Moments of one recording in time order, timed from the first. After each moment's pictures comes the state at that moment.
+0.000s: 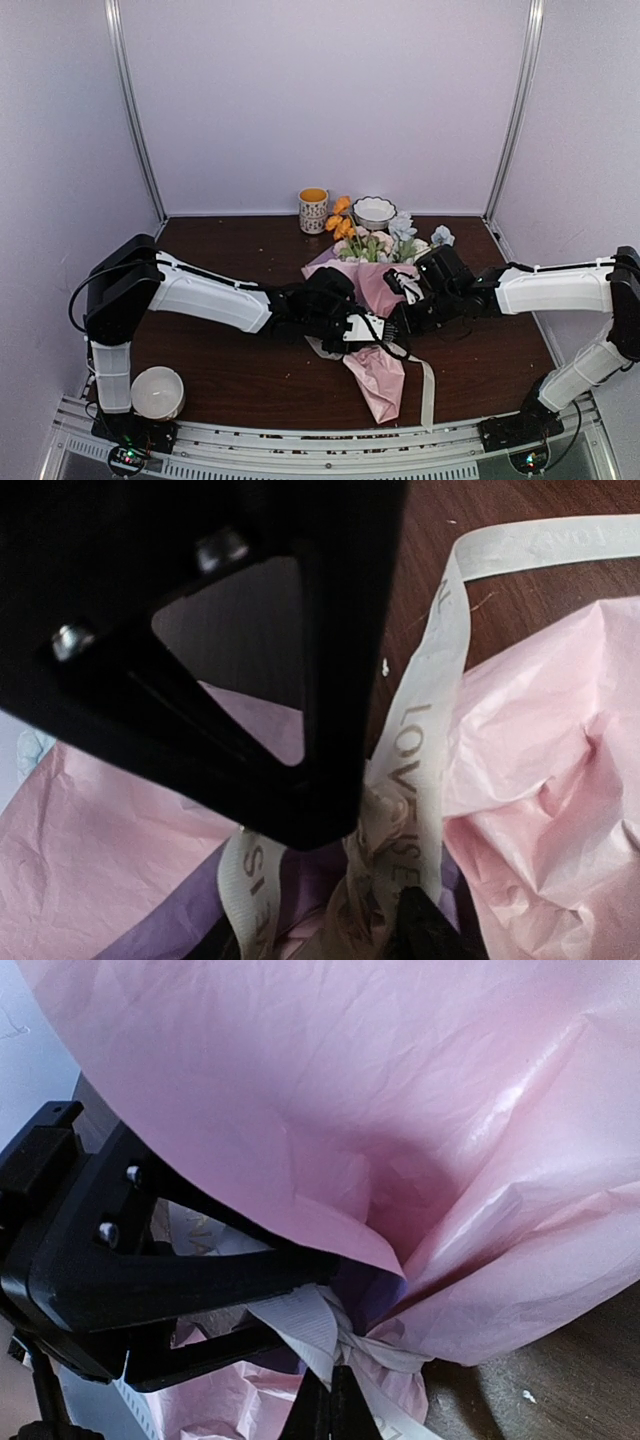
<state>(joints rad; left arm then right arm) -1.11 2.01 1.27 0.05 0.03 0.82 0.73 1.44 0.77 -0.22 -0.38 0.48</state>
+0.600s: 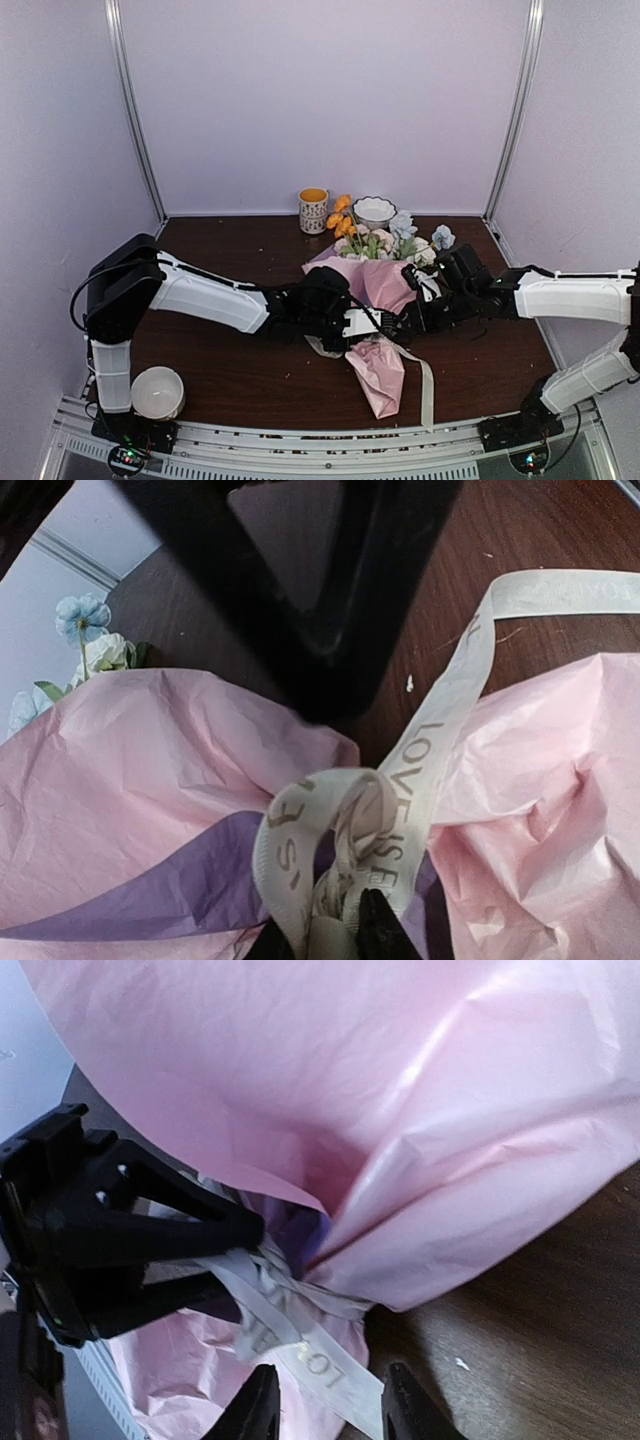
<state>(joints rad) -1.10 2.01 1.24 0.12 0.06 0.69 0.67 1.33 0.72 -0.26 -0.33 0.45</state>
